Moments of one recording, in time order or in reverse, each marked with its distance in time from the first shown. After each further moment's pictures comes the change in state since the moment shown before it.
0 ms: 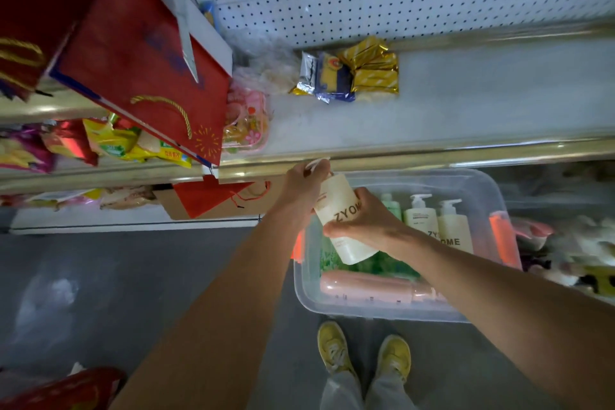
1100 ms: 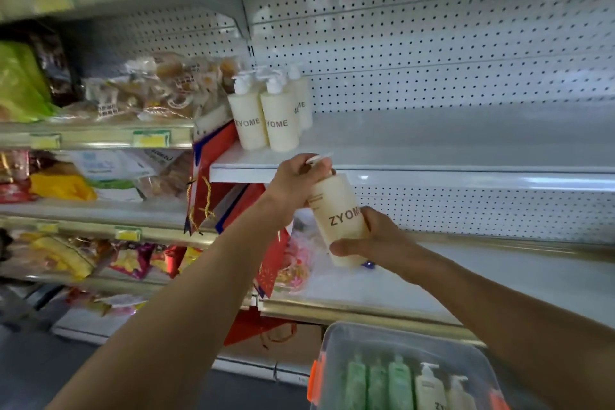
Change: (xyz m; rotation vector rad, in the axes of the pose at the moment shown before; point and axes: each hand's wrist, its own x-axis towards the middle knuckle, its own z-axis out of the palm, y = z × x) left_hand -0.192 0.243 -0.110 -0.035 0.061 0.744; right_hand -0.161 -0.221 -0.076 -0.037 0.066 -0.559
